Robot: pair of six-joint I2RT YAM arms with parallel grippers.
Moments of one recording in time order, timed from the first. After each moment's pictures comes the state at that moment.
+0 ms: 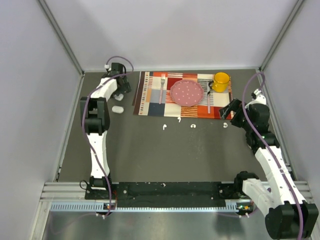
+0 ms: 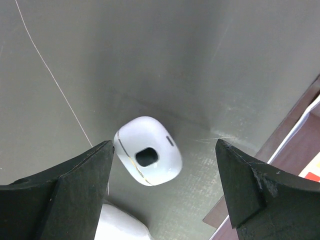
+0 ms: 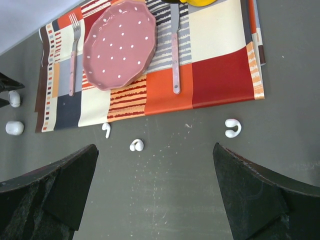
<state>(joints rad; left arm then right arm) -0.07 2.30 1.93 -0.59 -0.26 -0.41 0.05 0.84 0.69 -0.28 -0.10 0.50</state>
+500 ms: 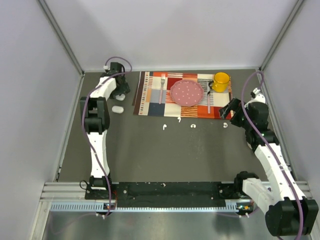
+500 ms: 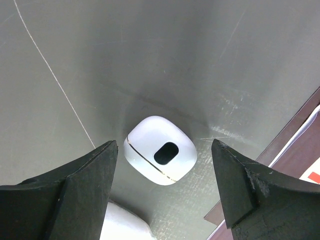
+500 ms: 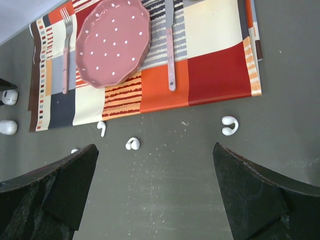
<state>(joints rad) -0.05 2.34 1.99 -0.66 -0.22 -0.44 0.05 0.88 0.70 -0.29 -0.09 0.49</state>
